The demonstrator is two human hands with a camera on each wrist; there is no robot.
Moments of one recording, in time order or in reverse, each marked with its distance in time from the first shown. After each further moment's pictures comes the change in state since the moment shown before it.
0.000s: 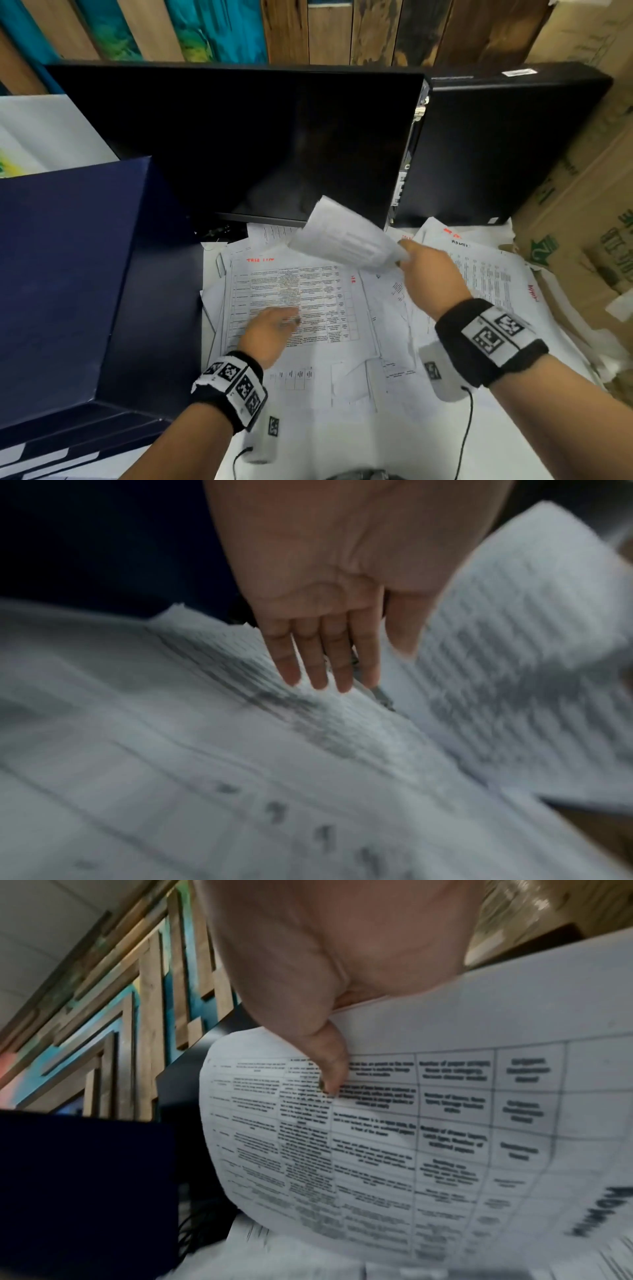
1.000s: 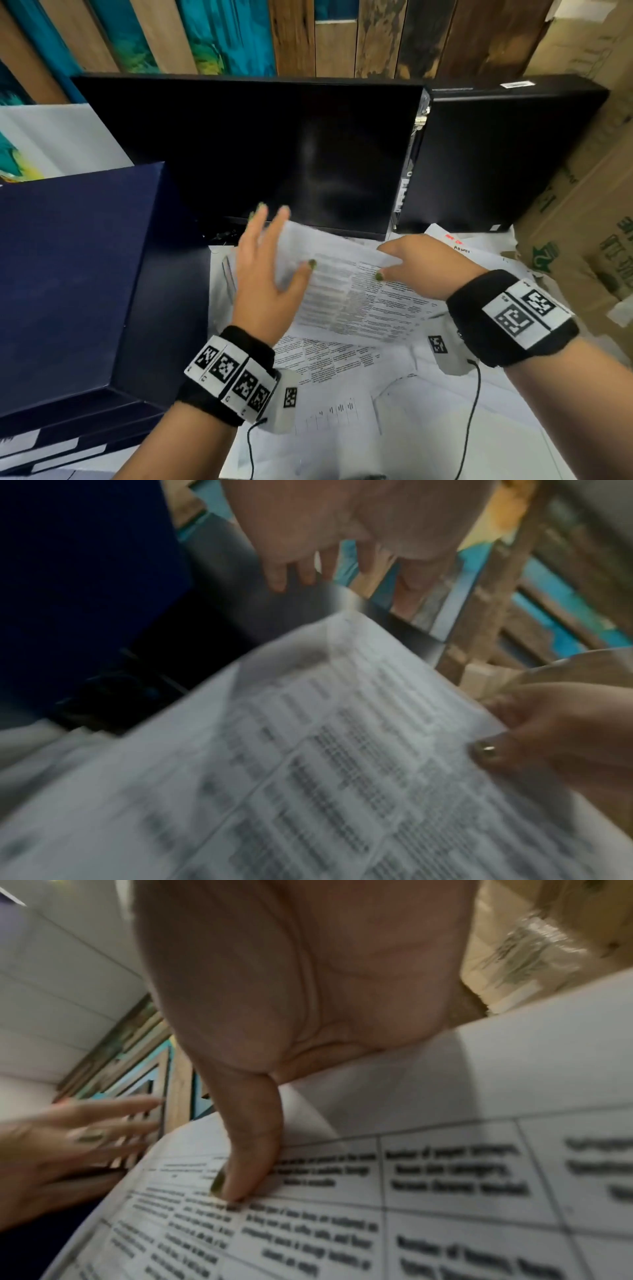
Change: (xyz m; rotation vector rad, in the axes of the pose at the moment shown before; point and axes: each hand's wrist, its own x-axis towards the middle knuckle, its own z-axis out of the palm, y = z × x) left_hand -0.054 0.104 -0.042 0.061 0.588 0.661; right_hand -0.003 -0.026 -0.048 -0.013 -0.264 -0.228
